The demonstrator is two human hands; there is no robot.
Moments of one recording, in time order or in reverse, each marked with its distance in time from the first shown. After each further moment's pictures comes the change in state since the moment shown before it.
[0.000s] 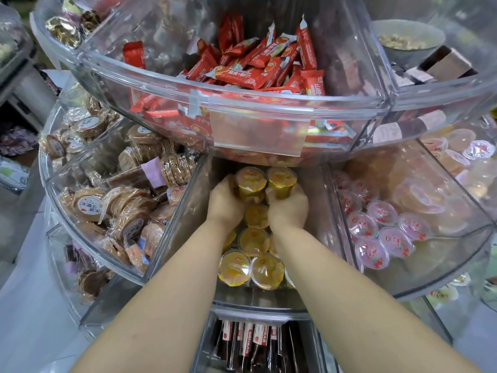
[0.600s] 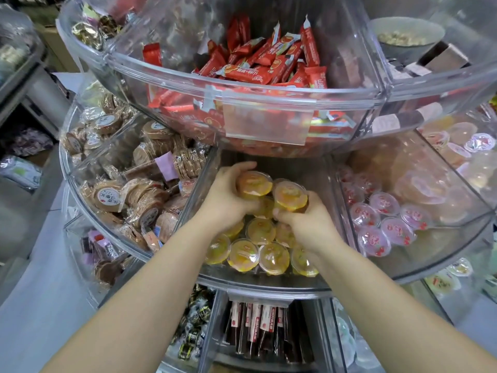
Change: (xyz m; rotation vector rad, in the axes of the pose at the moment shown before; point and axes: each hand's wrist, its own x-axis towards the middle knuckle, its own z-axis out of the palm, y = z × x) left_hand -0.044 0.034 -0.052 -0.137 -0.216 0.146; right_hand -0.038 -0.004 -0.063 0.023 -0.407 -0.021
